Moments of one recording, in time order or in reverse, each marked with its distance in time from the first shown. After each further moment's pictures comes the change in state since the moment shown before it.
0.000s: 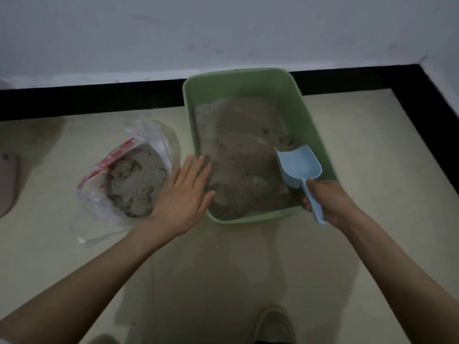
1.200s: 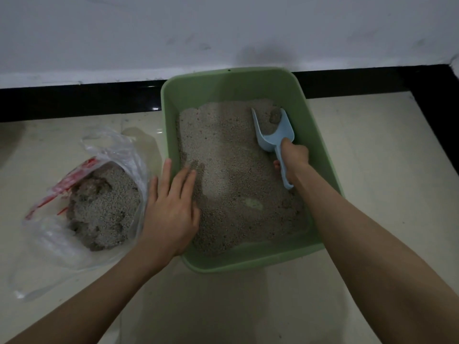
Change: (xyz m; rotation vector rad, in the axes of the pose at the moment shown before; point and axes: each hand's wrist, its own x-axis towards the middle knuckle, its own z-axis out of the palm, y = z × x) left_hand 0.057 0.010 0.029 -0.002 0.110 -0.185; right_hand 0.137 -0.075 0.065 0.123 0.113 0.001
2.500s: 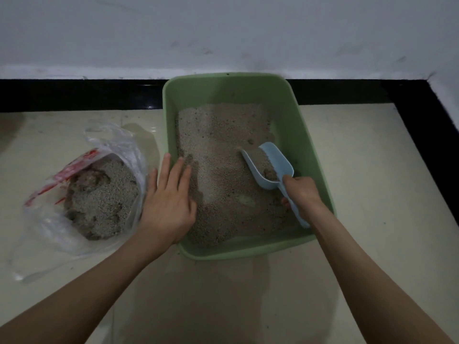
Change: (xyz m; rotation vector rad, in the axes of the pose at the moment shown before) left_hand 0.000 0.001 0.001 -0.009 0.004 -0.021; right_hand -0.048 0.039 -0.051 -0.423 -0.015 -0.060
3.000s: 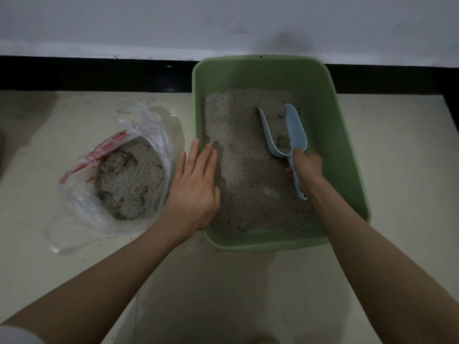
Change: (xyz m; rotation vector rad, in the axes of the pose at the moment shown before) left_hand -0.001 -0.003 -0.004 -0.038 -0.008 0.006; right_hand 0.025 -0.033 0.050 0.260 0.024 -0.005
